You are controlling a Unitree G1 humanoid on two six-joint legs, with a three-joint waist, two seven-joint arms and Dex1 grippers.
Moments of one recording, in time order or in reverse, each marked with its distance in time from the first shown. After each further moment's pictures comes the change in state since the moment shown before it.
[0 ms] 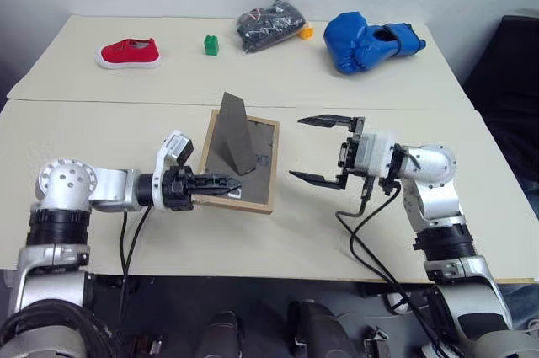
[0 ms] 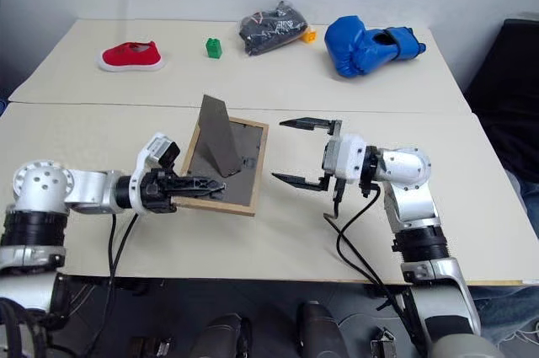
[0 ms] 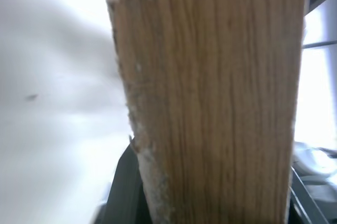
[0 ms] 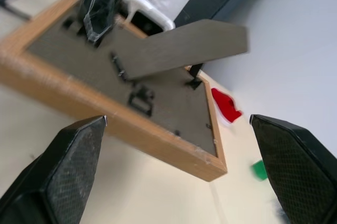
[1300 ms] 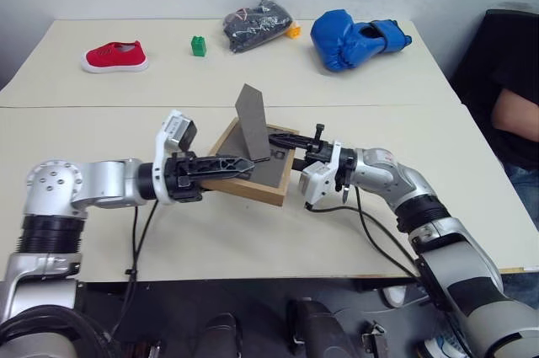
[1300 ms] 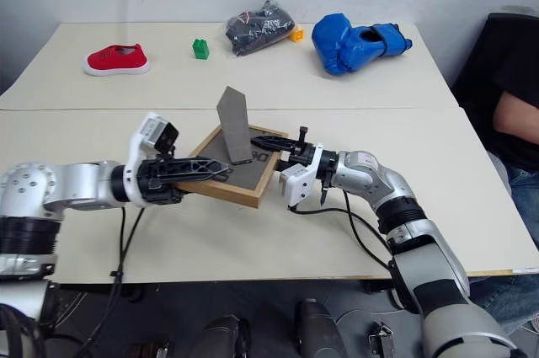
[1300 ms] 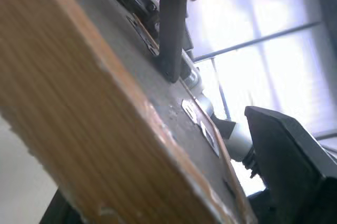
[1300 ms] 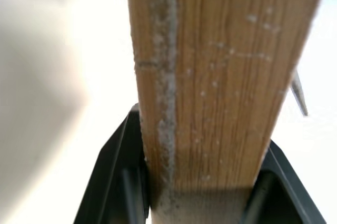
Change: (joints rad) left arm 0.160 0.095 0.070 -0.341 -0.361 -0.186 0.296; right arm -0.190 0.021 0.249 0.405 -0.612 -0.457 -0.823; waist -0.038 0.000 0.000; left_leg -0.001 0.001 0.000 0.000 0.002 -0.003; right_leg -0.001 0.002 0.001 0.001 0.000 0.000
